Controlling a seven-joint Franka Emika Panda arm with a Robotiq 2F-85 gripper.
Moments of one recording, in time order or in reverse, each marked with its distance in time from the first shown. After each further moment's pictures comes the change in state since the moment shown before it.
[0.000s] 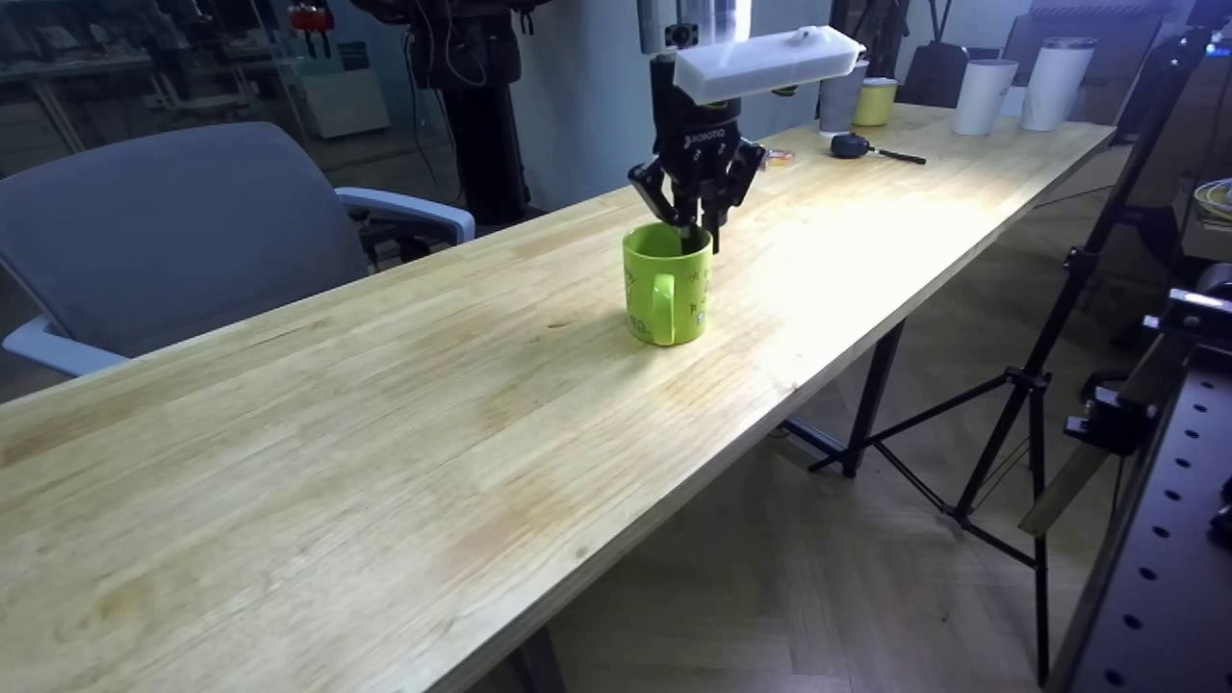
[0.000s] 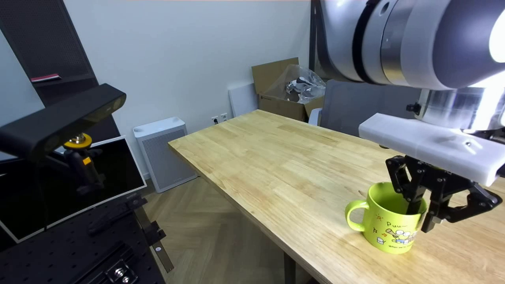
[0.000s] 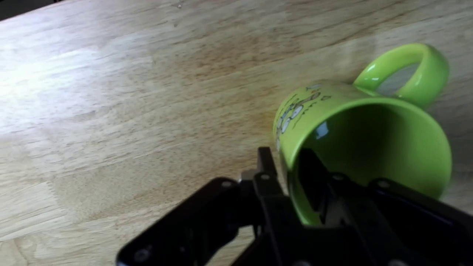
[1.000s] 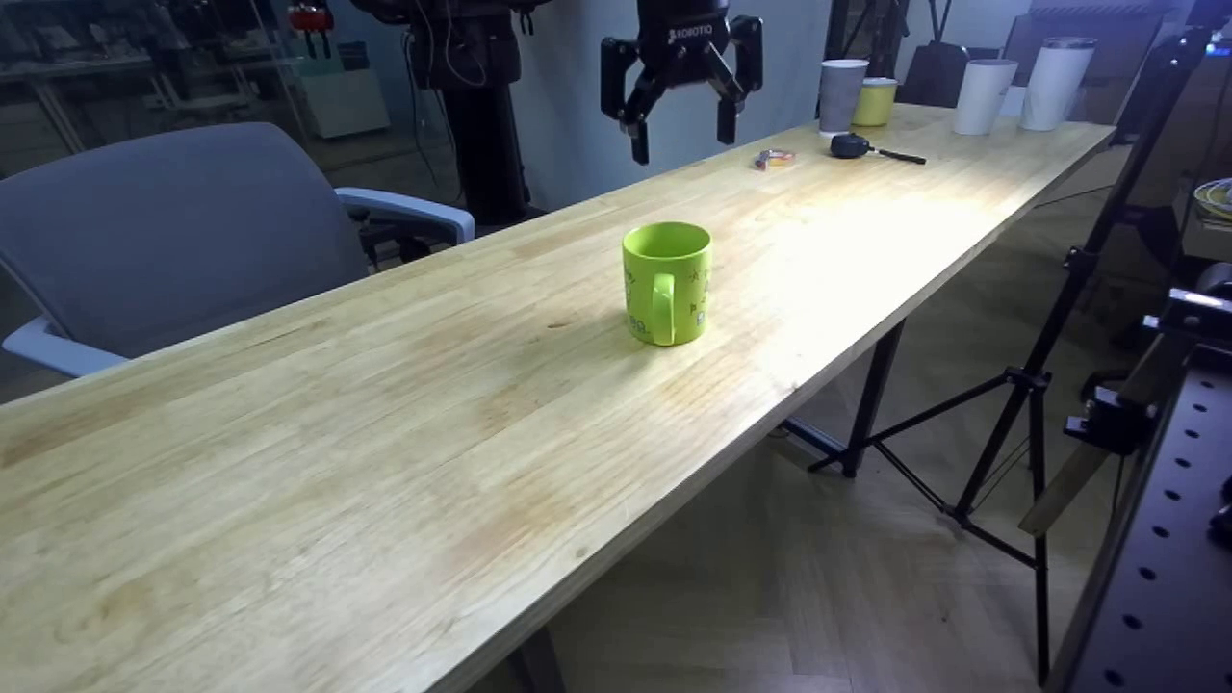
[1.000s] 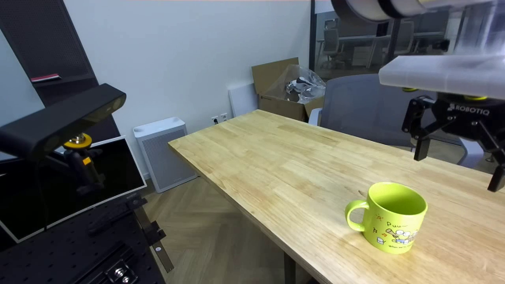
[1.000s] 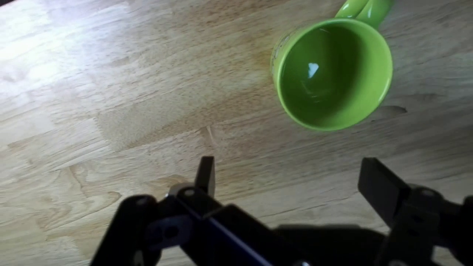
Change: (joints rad) arm 0.037 -0.146 -0.045 0.022 -0.038 -0.082 0.069
